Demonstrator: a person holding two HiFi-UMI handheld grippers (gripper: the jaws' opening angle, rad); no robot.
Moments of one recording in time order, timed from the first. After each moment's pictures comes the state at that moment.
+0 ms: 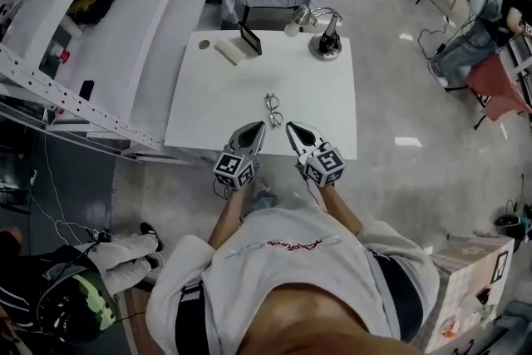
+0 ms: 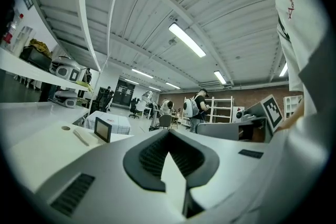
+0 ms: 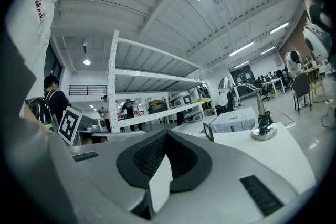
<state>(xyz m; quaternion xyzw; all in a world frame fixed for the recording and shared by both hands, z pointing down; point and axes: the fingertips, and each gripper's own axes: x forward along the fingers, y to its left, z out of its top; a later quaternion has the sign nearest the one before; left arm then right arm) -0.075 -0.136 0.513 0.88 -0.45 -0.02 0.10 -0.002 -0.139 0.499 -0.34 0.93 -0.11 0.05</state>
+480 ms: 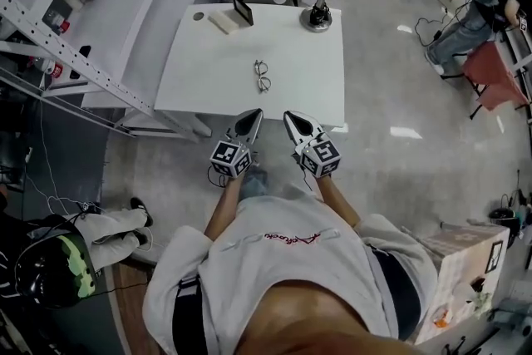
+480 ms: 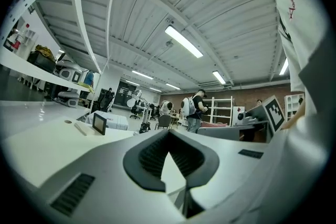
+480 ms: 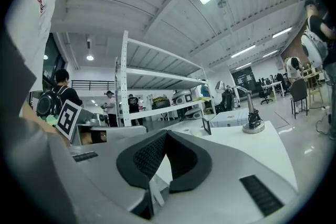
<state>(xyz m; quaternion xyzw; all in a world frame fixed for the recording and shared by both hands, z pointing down) -0.028 -0.047 0.519 0.88 -0.46 -0.03 0.10 0.044 -0.049 0.513 -0.34 0.93 -0.10 0.03</state>
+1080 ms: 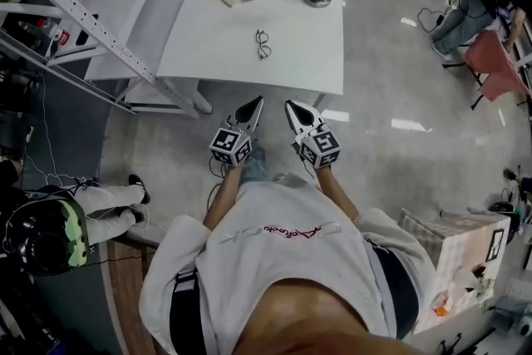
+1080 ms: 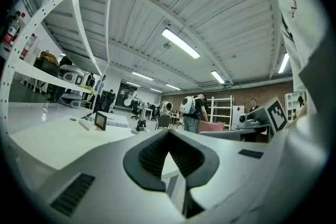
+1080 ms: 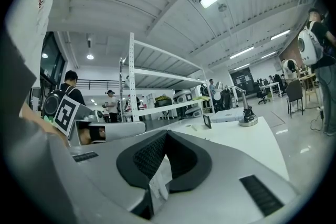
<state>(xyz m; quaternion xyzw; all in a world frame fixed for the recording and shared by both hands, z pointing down) -0.006 0.044 0.522 0.88 -0.47 -0.03 0.09 0.067 0.042 0.524 -0.35 0.93 -0.09 0.03</state>
